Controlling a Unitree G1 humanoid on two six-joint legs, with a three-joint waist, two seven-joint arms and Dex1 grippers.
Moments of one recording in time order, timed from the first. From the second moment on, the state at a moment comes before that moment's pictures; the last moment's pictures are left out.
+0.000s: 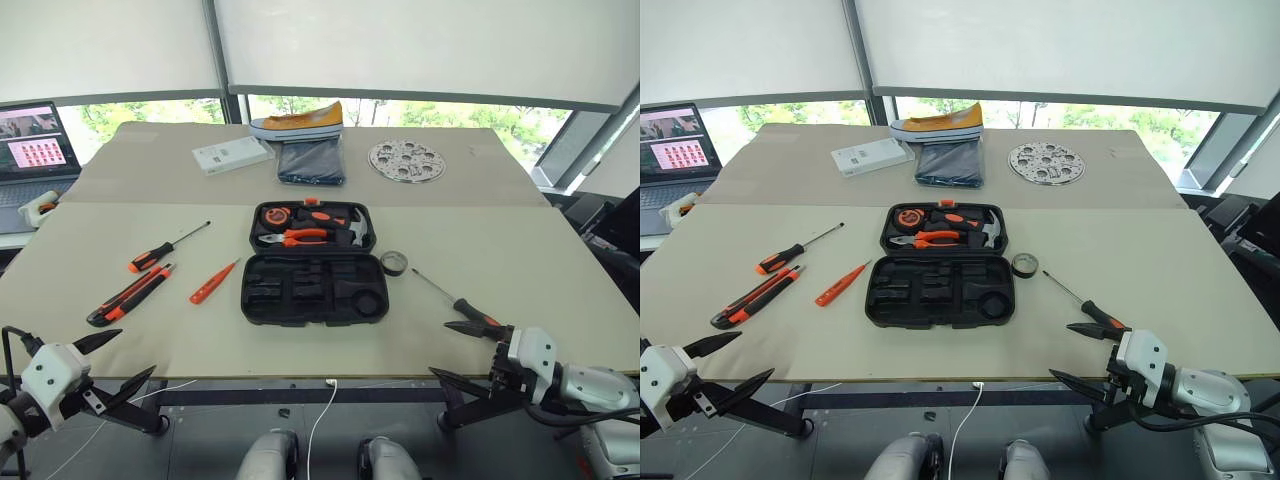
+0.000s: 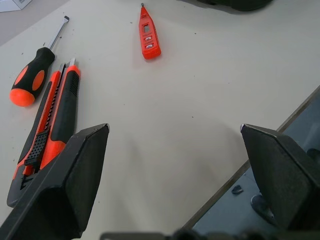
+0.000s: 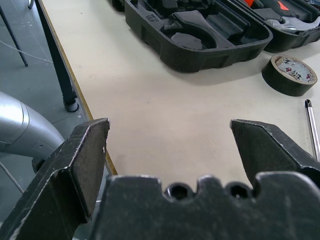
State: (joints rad) left arm 0.41 0.74 0.55 -0.01 -0.35 -0.19 -0.99; right arm 0.12 -0.72 -0.17 0.01 0.37 -0.25 1.13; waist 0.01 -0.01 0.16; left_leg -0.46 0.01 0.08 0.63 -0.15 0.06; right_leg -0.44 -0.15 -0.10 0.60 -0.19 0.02
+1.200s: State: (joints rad) left arm -0.34 1.01 0.37 0.43 -0.49 0.55 -0.73; right arm -0.11 -0.55 -0.11 -0.42 0.61 0.07 0.87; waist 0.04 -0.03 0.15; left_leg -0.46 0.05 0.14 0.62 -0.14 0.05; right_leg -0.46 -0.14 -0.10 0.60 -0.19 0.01
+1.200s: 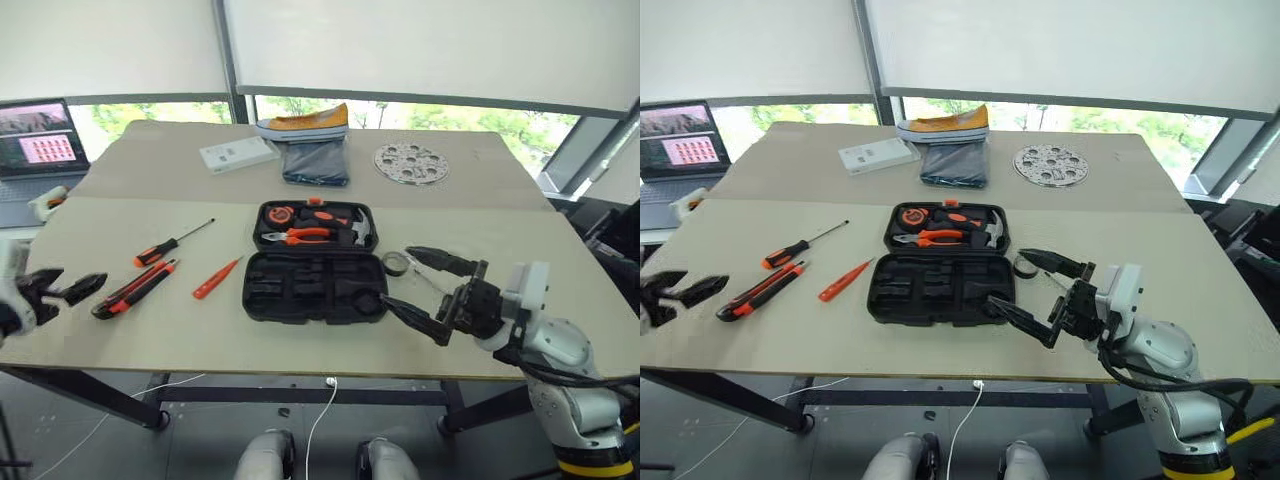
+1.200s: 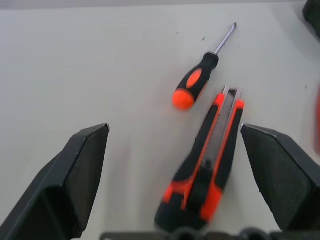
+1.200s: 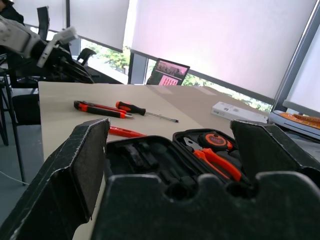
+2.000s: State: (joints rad) left arm -1.01 0.77 0.13 1.29 -0.10 0.27 -0.66; right arm 0.03 -0.55 -0.17 -0.51 0.57 0.08 0.79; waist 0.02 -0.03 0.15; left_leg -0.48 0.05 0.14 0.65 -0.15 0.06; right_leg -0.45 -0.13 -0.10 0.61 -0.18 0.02
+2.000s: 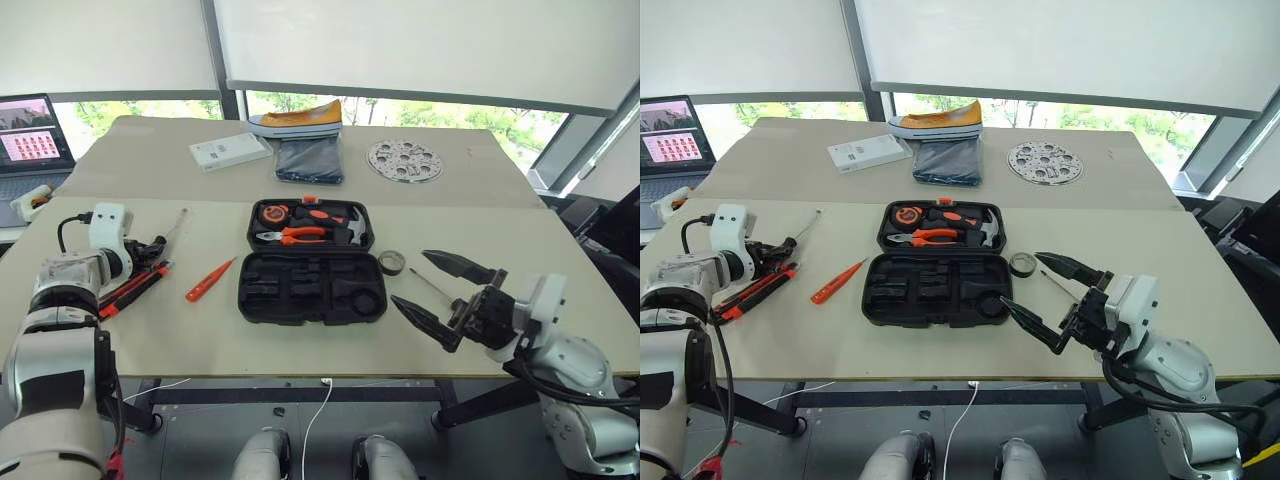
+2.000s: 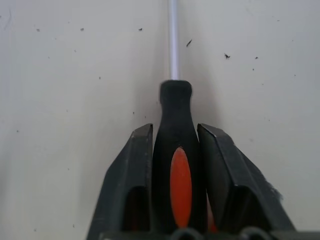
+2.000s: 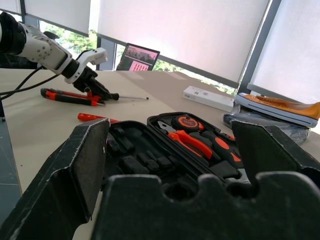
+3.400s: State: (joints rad) left arm -0.97 0.47 -0.28 0.84 0.20 -0.26 -1.11; right arm -0.19 -0.67 -0.19 -0.15 0.55 0.01 1.09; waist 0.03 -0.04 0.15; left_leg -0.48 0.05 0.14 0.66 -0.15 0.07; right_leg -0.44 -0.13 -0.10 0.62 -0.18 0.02
